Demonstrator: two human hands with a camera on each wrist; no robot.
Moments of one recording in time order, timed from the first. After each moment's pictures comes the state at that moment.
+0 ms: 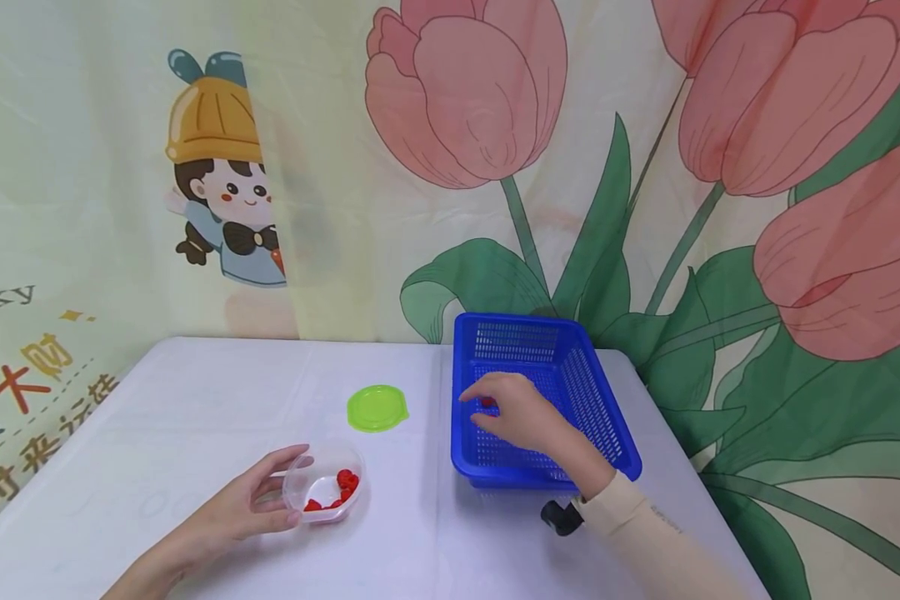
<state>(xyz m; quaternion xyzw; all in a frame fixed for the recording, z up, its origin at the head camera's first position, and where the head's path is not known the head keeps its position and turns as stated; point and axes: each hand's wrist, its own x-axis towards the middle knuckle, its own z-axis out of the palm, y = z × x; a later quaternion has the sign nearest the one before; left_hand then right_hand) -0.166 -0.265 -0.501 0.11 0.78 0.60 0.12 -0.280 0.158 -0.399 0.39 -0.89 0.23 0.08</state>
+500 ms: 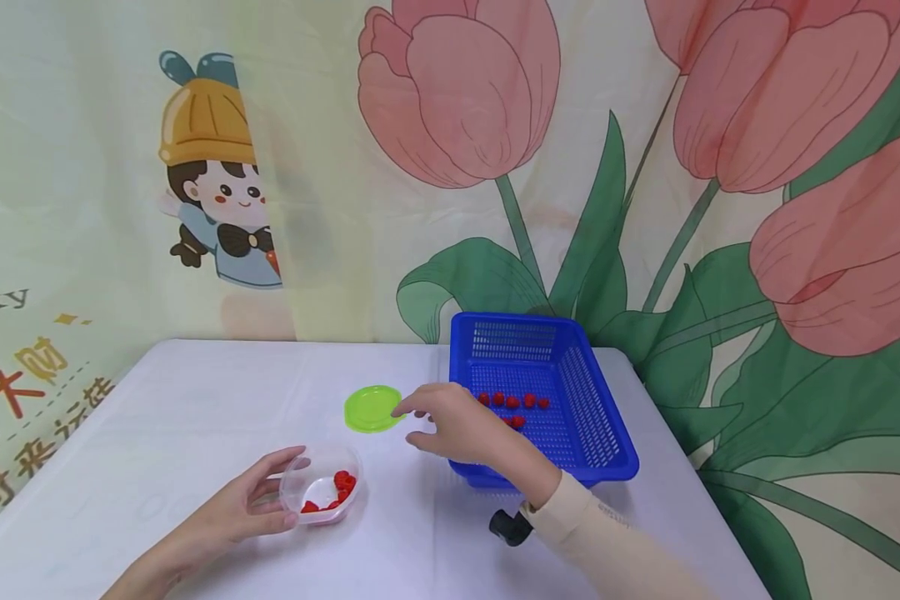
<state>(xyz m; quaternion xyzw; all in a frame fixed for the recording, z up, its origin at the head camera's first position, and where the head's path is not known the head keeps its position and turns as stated) -0.169 -0.265 -0.502 0.12 0.79 0.59 0.12 -0.253 0.089 -0.383 0.42 -0.88 0.24 0.01</state>
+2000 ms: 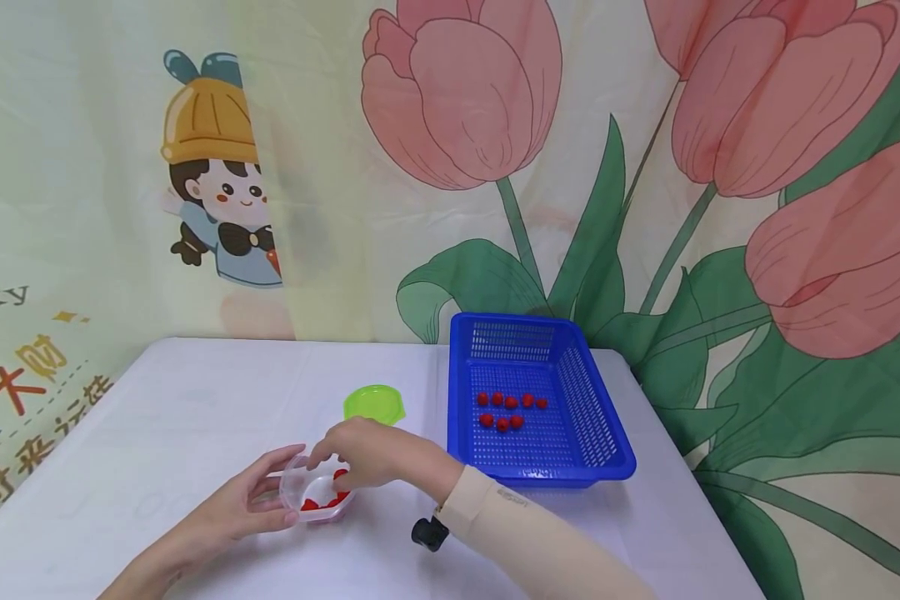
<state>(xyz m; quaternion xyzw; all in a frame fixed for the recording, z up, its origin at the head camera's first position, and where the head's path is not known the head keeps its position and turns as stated) -0.168 -0.266 -0.500 0.12 0.78 0.60 0.13 -0.250 -0.020 -0.412 0.51 -0.84 0.13 -0.13</state>
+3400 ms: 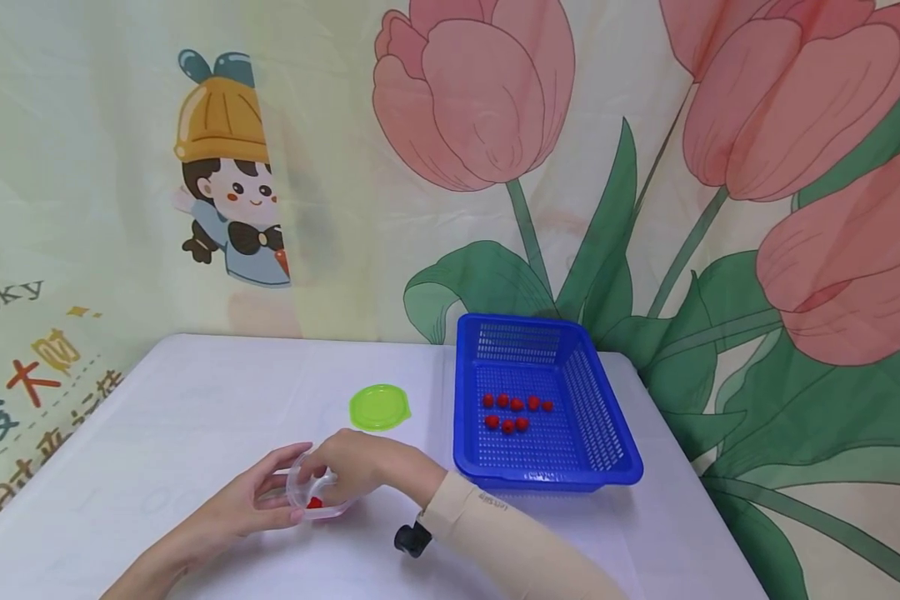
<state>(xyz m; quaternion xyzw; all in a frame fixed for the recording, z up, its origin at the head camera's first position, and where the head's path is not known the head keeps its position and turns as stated) -0.166 -0.266 -0.501 0.14 0.77 0.61 0.12 -0.253 -0.043 -0.429 0.55 -0.81 0.11 -0.16</state>
